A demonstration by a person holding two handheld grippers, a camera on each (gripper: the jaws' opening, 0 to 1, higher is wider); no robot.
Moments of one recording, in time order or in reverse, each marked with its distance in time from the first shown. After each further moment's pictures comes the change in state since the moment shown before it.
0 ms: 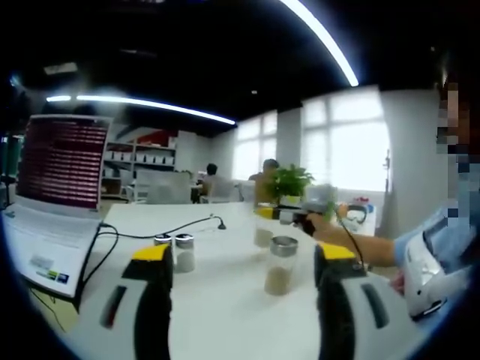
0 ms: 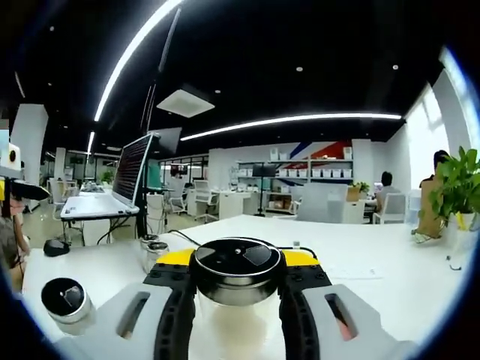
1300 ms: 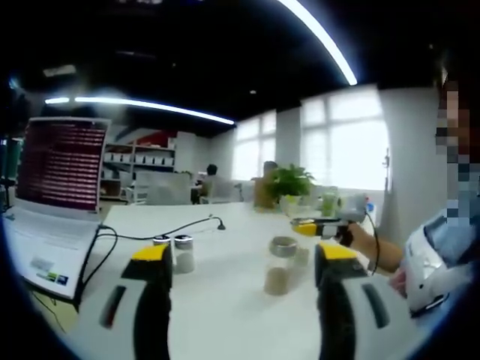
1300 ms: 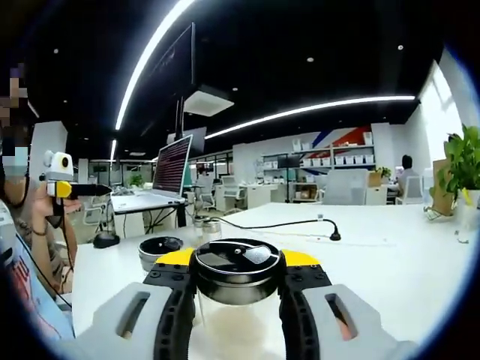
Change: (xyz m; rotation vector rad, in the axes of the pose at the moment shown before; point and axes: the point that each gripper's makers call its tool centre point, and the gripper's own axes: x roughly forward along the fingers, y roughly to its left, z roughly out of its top) left arm -0.002 -0.003 0.001 0.010 0.000 -0.004; right arm -0.101 0.055 -0.027 0.057 0.033 0.156
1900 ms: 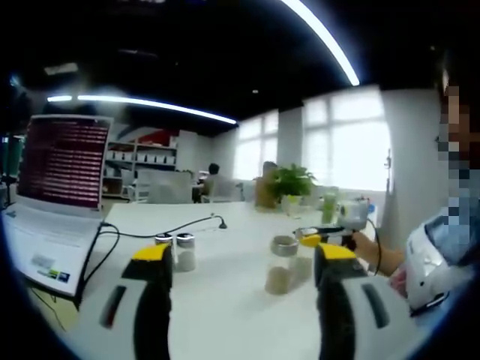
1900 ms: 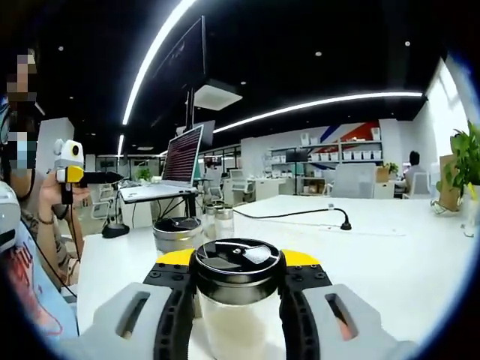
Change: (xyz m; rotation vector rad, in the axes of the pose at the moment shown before) left arm -0.001 0.004 0.000 -0.011 0.003 0.012; right arm -0.002 0.015 -0.021 0.003 0.022 0.044
